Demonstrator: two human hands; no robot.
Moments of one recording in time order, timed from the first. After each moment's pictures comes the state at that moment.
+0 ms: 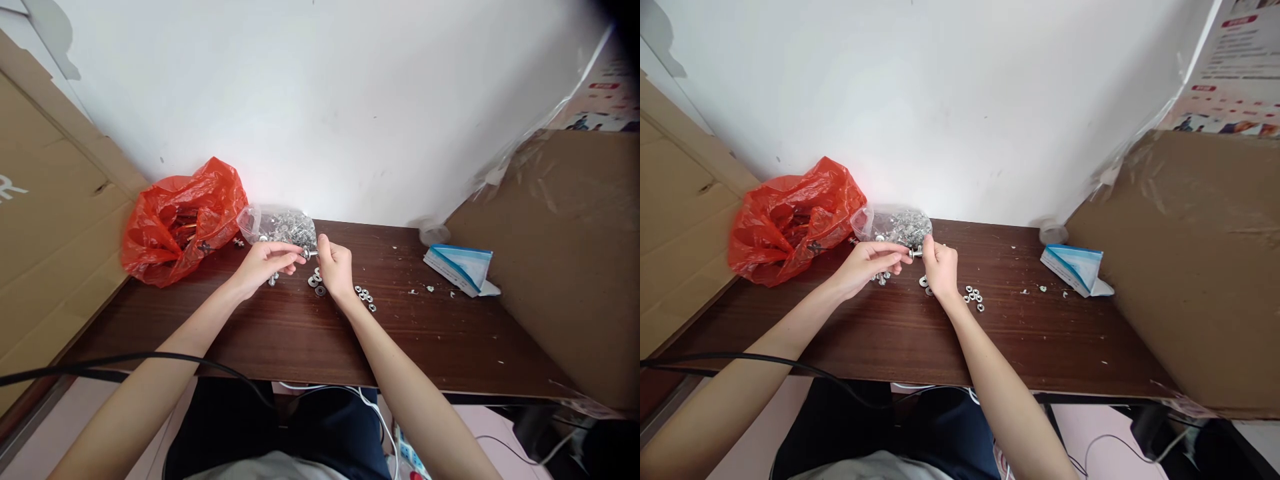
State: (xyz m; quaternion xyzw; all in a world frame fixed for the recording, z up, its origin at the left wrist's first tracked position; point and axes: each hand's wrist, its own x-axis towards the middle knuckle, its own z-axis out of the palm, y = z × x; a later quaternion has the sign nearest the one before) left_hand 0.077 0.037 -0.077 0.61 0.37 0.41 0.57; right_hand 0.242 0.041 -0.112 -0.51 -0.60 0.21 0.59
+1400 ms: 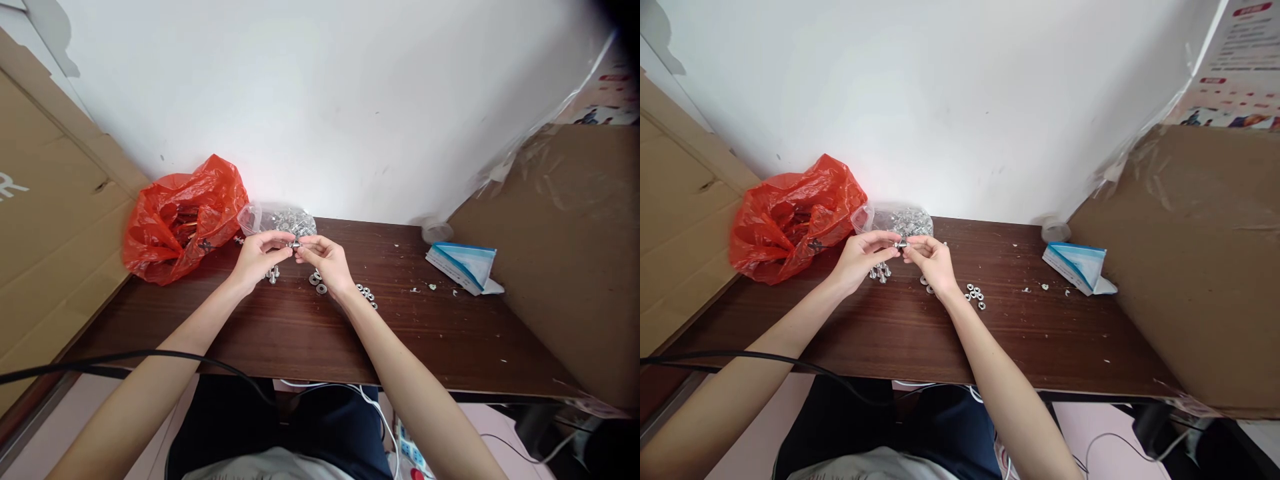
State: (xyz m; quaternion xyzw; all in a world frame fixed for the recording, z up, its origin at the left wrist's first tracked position) left_hand 0.079 0.040 -0.077 0.60 0.39 0.52 0.47; right_hand 0.235 0.042 -0.108 -0.32 -0.48 0.55 0.60
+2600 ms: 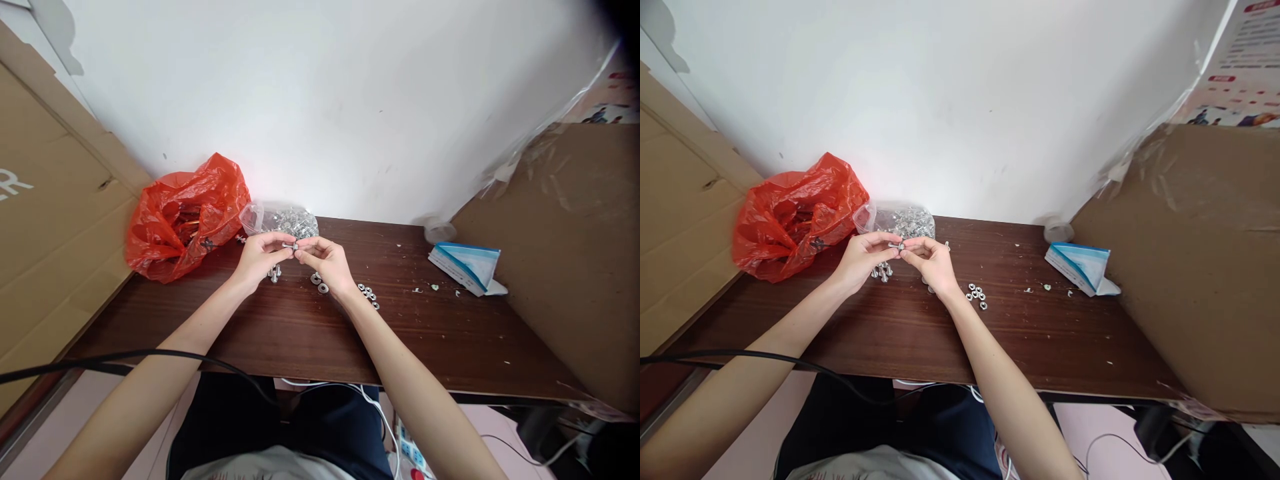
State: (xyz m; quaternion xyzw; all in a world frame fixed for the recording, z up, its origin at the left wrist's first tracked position) left_hand 0.079 0.044 -0.086 0.56 0.39 0.53 0.50; right_hand 0.235 0.039 -0.107 -0.33 -0.52 0.53 0.58
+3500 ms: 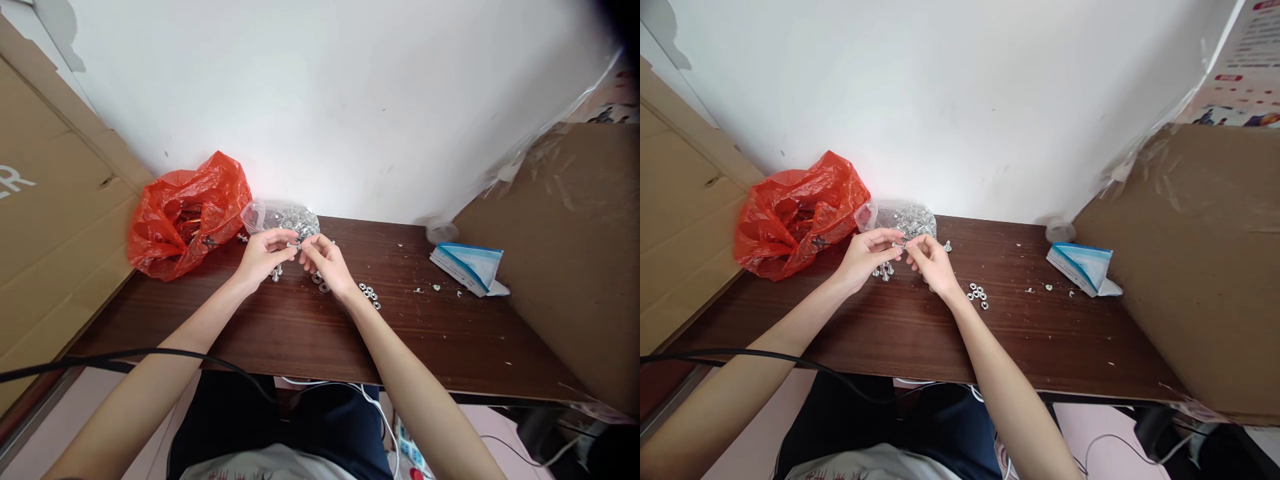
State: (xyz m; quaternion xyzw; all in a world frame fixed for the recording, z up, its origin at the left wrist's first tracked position) left_hand 0.080 0.041 -0.082 0.60 0.38 0.52 0.48; right_hand 0.237 0.037 -0.104 -0.37 -0.58 0.50 0.53
